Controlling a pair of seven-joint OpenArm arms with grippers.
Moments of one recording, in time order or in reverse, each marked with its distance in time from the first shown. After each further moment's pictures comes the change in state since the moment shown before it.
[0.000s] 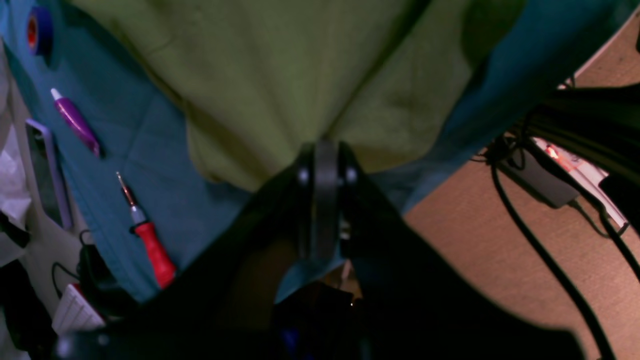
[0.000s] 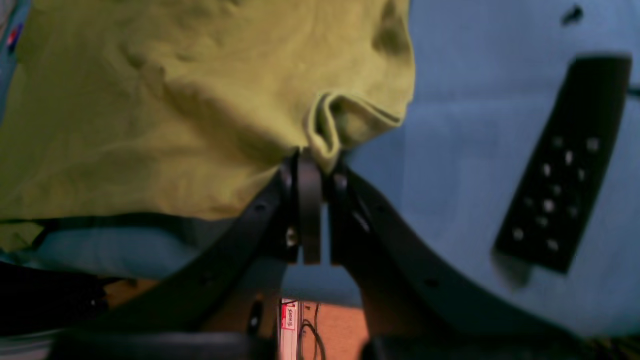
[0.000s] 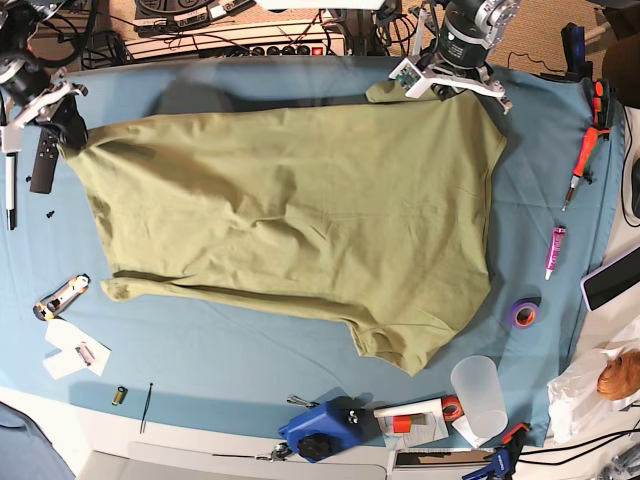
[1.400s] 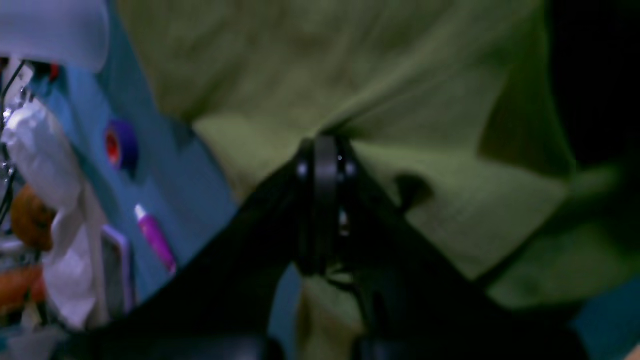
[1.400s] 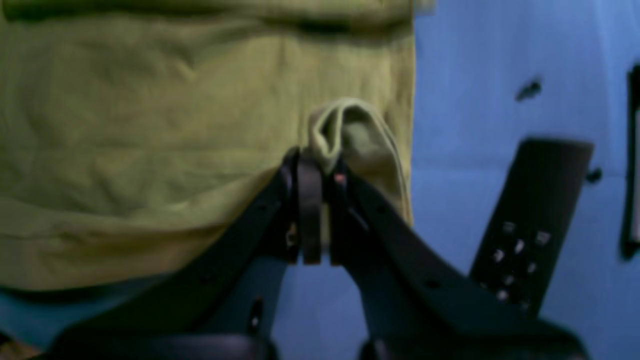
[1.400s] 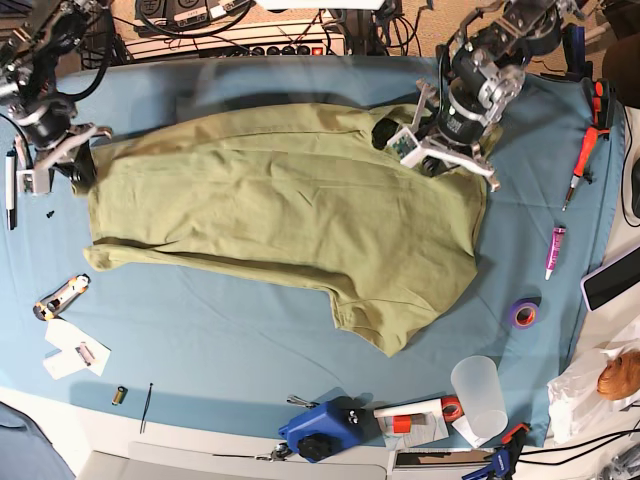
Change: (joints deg) left arm -20.2 -2.5 0.1 -16.0 -7.4 -2.8 -17.6; right arm 8.3 0.0 -15.3 0.0 -30.6 -1.2 16.6
